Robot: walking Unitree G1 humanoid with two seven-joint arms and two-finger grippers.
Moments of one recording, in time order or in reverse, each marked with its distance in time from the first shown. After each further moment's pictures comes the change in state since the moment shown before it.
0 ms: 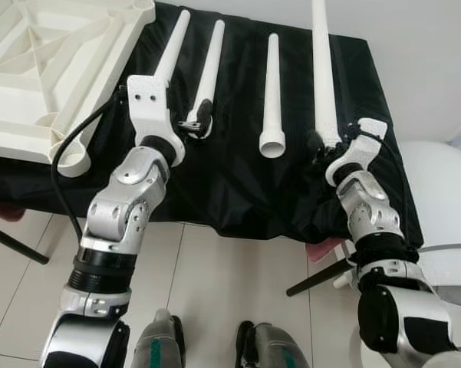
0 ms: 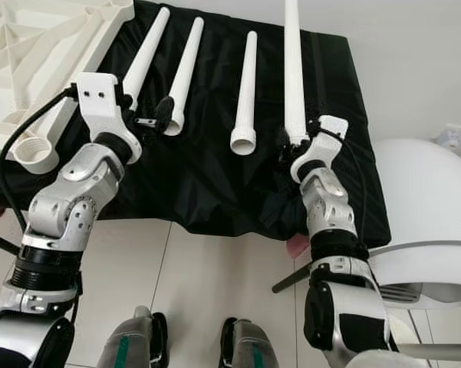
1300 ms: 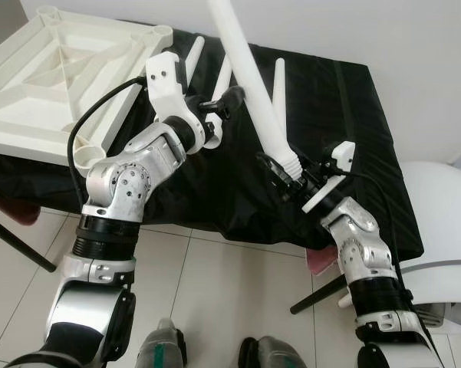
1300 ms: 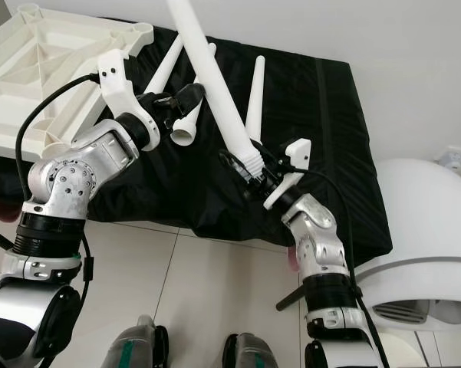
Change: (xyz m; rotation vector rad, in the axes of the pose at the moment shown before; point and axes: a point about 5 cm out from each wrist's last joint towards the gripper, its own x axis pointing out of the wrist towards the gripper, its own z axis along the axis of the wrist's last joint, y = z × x) left arm 0.021 -0.019 0.017 -0.362 0.104 -0.217; right arm -0.050 0.053 -0.016 -0.006 -0.023 0.611
